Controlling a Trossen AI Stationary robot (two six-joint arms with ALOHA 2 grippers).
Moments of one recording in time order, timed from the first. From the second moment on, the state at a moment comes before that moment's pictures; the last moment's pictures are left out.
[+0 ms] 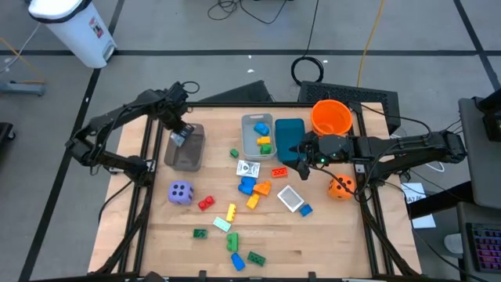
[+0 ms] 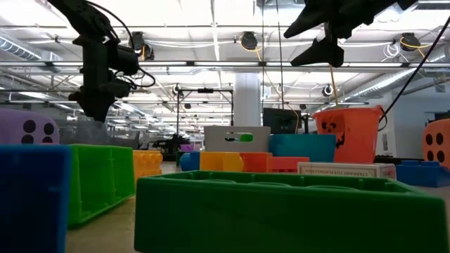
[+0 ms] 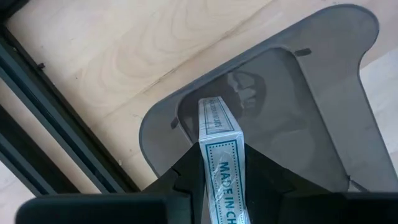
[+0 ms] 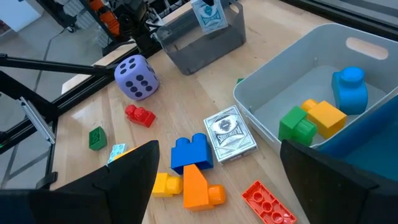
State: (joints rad) left arm 0.94 1.34 0.94 -1.04 0.03 -0.05; right arm 0.01 1.03 0.79 -0.23 0.16 0.56
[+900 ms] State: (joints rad) left arm 0.94 1.34 0.94 -1.02 -0.01 -0.08; right arm 0.01 1.03 0.79 -0.23 0.16 0.59
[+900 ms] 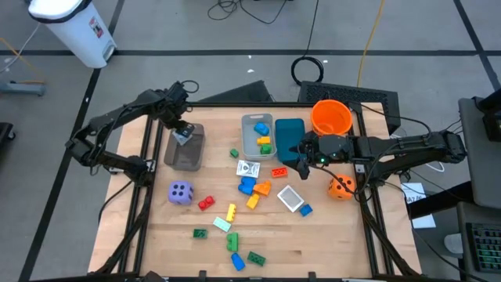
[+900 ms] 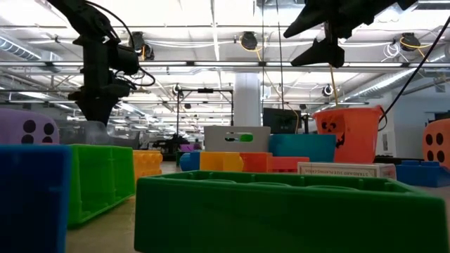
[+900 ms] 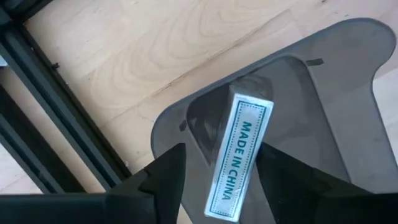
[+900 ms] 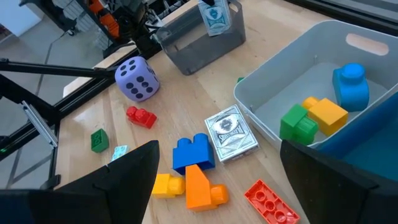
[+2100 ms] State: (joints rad) left arm 0.72 1.12 1.28 -0.39 0.47 -0.43; right arm 0.01 1.03 0.79 -0.22 0.16 0.46
